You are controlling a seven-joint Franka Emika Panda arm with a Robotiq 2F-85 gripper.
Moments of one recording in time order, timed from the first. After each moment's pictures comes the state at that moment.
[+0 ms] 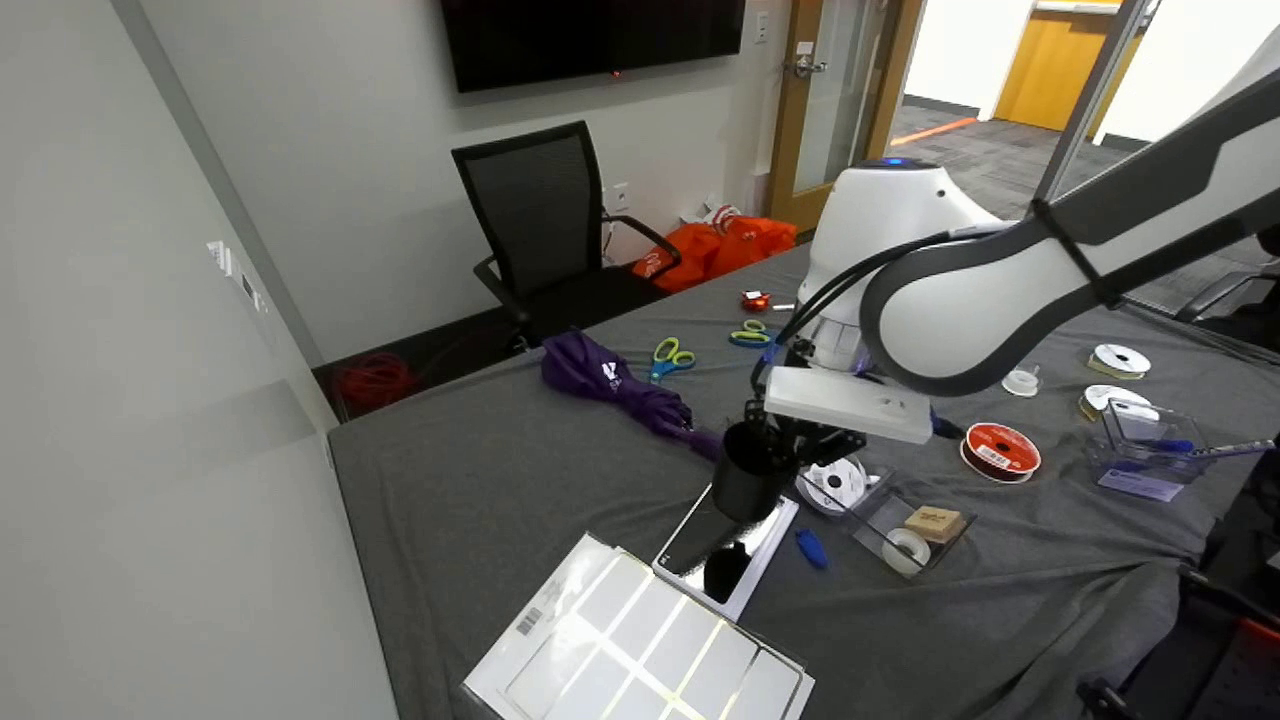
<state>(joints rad) 0.29 0.30 0.13 -2.15 0.20 2.51 1.06</state>
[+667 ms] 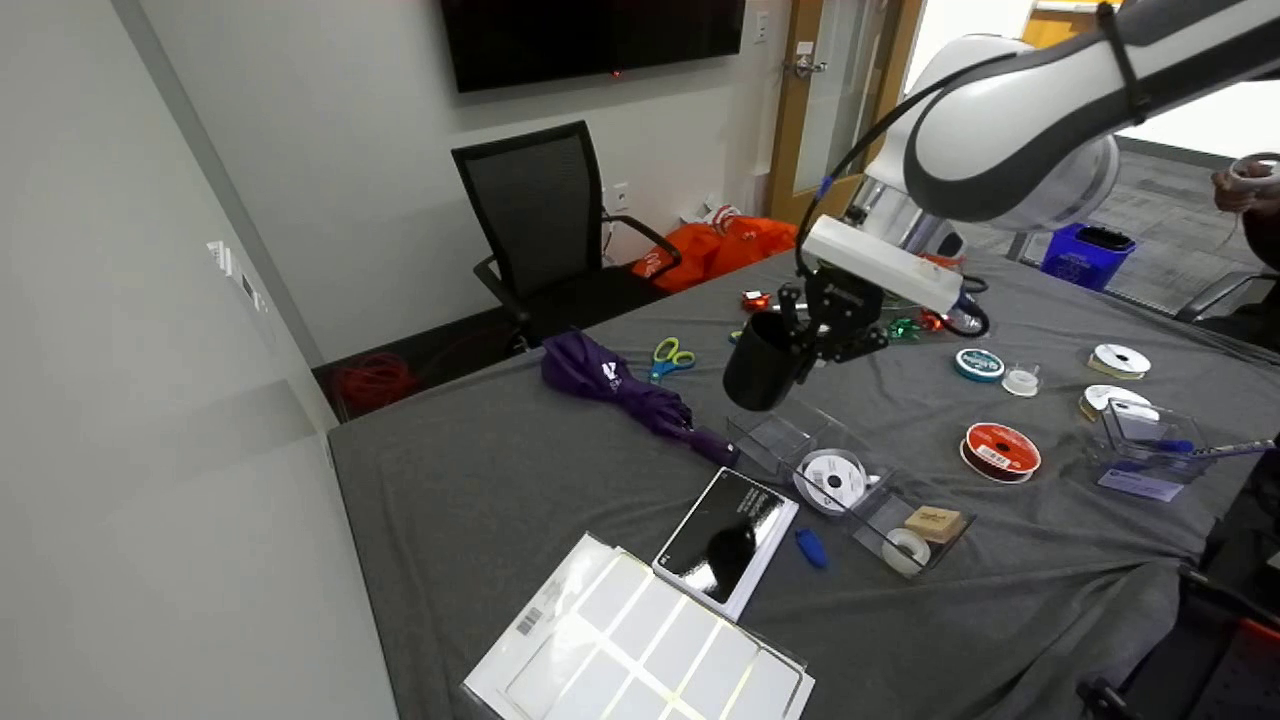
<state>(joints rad) 0.14 0.17 0.10 -2.13 0.46 2.46 0.97</state>
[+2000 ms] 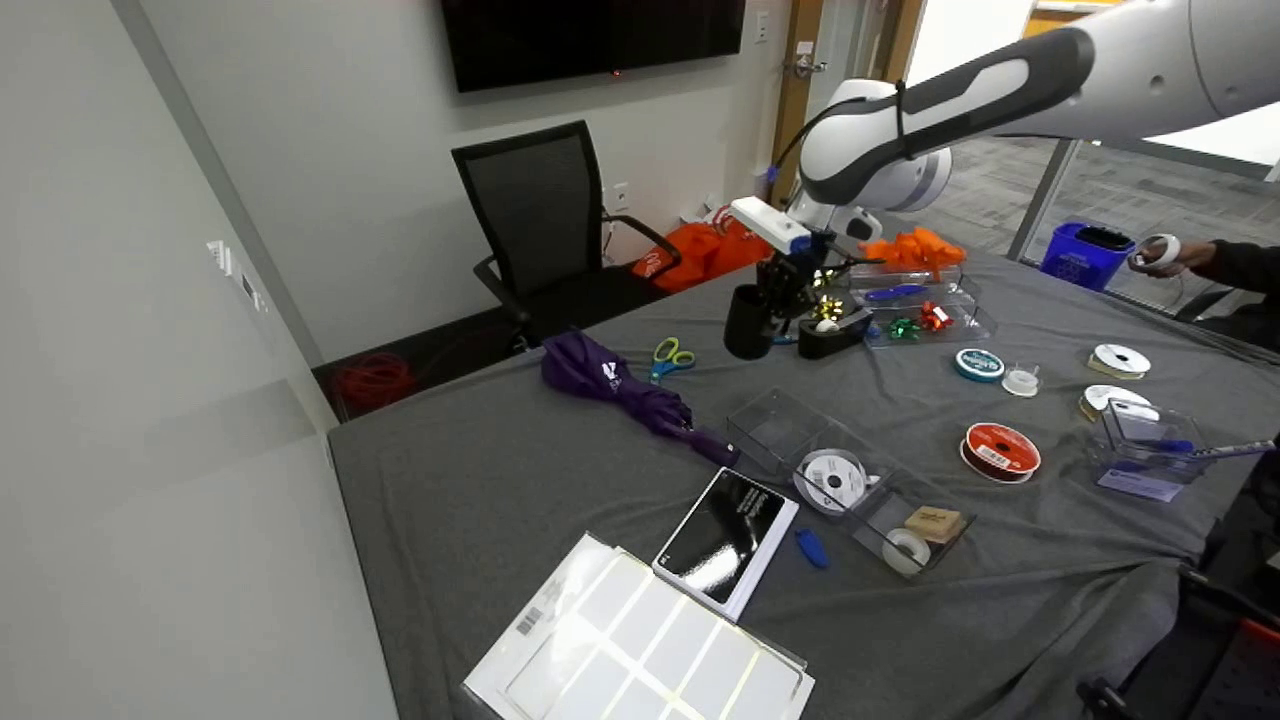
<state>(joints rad) 0.05 0.70 -0.02 -1.46 0.36 2.23 1.60</state>
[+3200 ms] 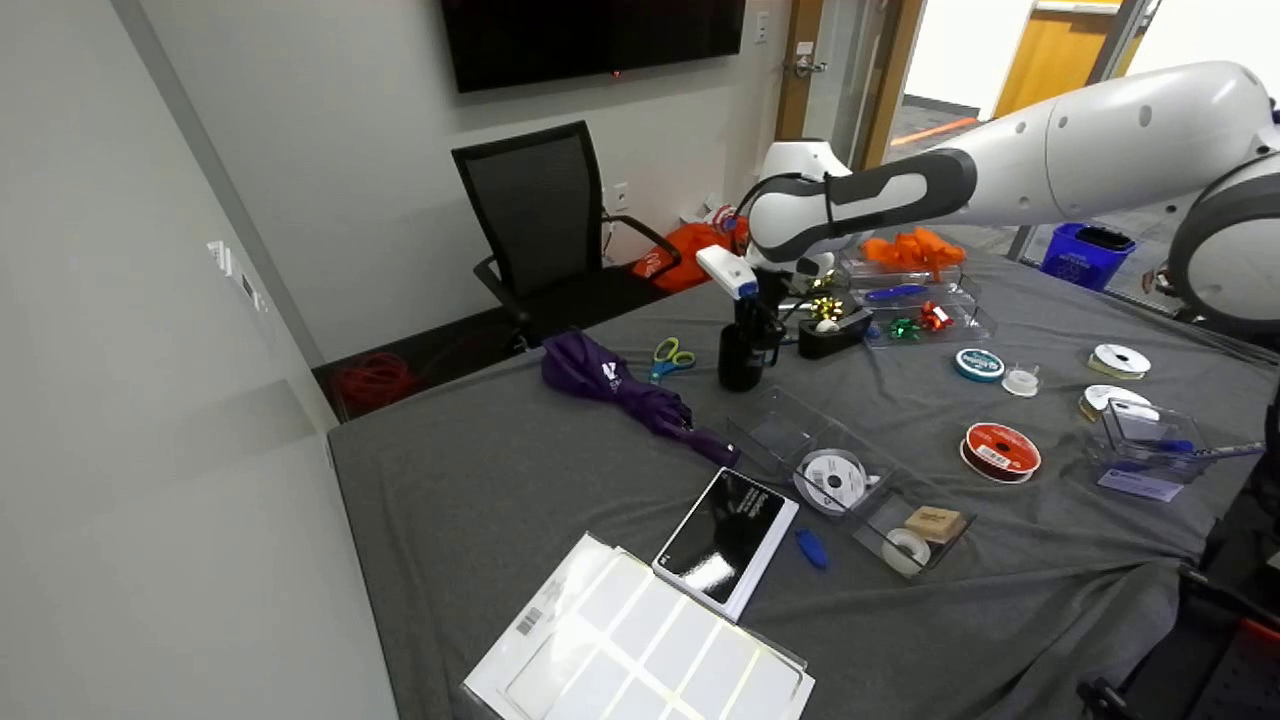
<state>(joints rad) 0.08 1.05 -0.05 -1.02 0.21 2.08 1.80</state>
